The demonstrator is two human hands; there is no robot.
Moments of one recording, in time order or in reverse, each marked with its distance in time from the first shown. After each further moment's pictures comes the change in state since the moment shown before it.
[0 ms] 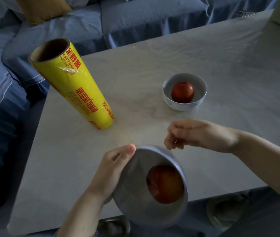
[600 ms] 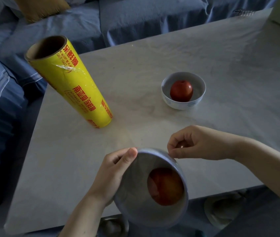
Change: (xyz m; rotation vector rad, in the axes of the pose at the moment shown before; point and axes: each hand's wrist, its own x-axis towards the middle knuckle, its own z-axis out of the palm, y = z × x) left_hand -0.002 -0.009 0.003 0.027 0.009 0.009; right_hand -0.003 0.008 0.008 -0.349 0.025 0.016
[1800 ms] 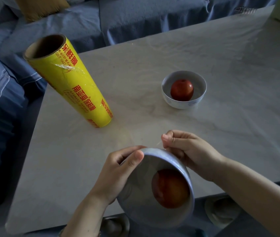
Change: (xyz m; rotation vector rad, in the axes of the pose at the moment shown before) left_hand 0.000 0.008 0.007 0.017 -0.014 0.060; right_hand 0.012 0.002 0.043 0.869 0.312 0.129
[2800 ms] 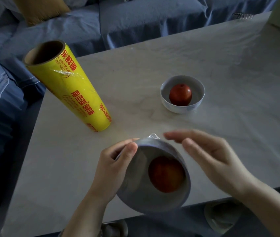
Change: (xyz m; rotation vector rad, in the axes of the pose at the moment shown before) left_hand 0.013 0.006 0.005 0.032 0.215 0.101; right_hand -0.035 -0.008 -0.013 -0.432 0.148 -0.569
